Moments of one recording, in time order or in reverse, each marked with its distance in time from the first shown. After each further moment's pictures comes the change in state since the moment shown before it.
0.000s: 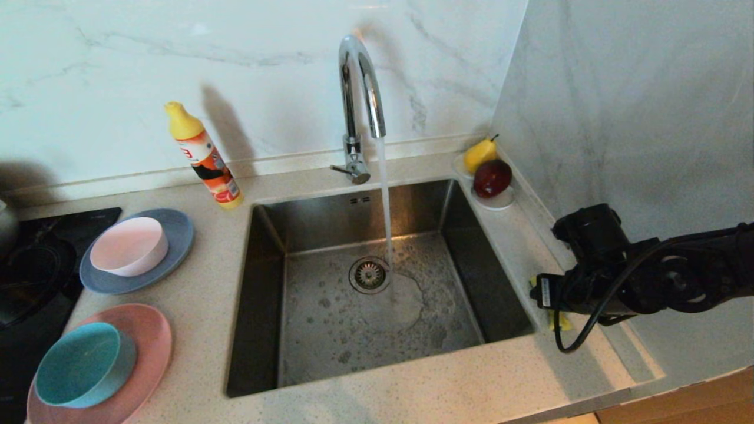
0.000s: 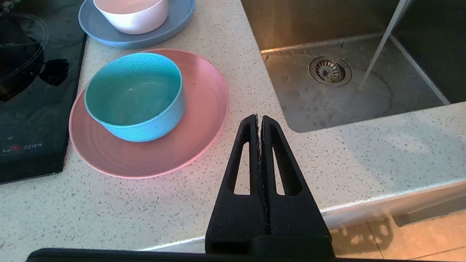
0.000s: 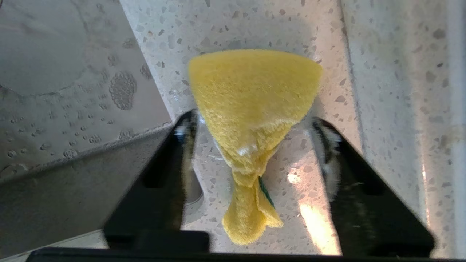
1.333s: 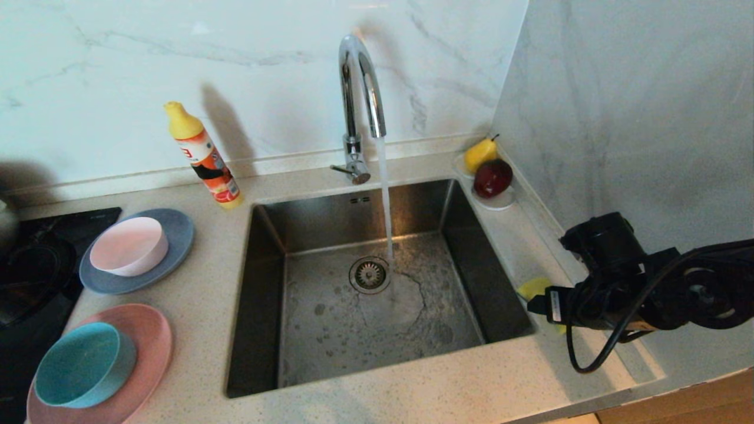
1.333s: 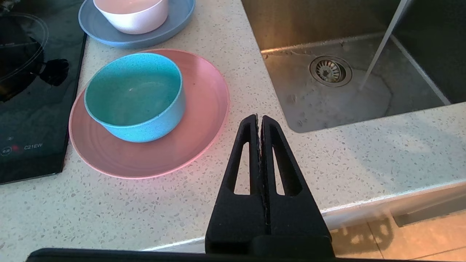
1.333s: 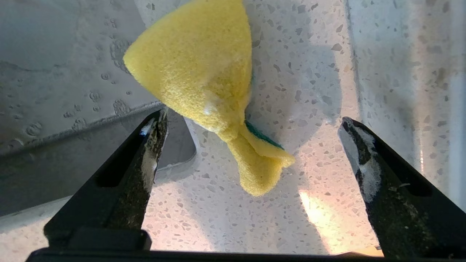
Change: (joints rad) left arm 0.000 0.000 0.000 0.000 0.000 0.000; right arm 0.016 -0.072 0.075 0.018 0.001 0.012
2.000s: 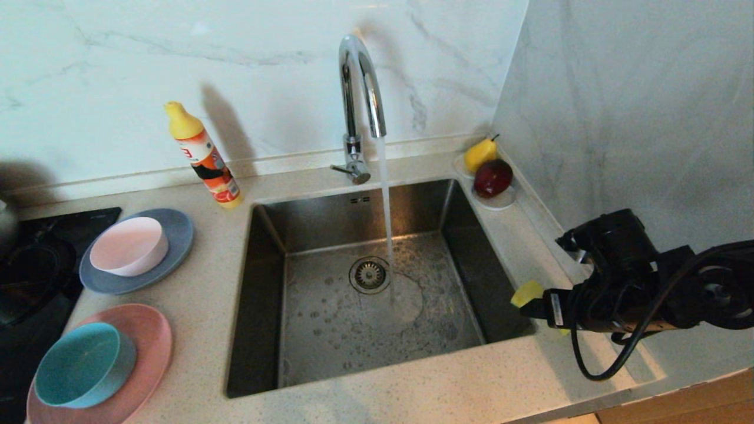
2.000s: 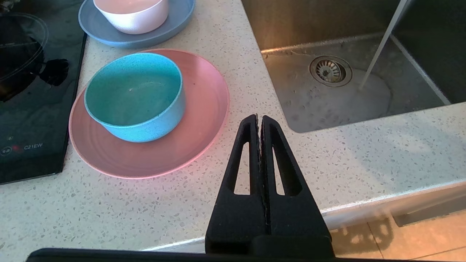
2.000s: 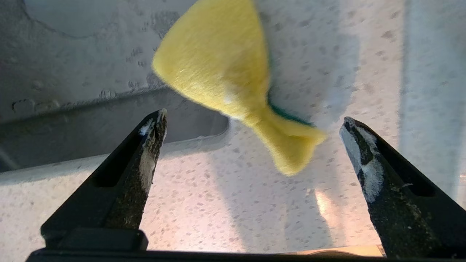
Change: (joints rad) left arm 0.000 0.000 0.000 0.000 0.000 0.000; right arm -0.009 -0.033 0.006 0.021 0.142 -0.054
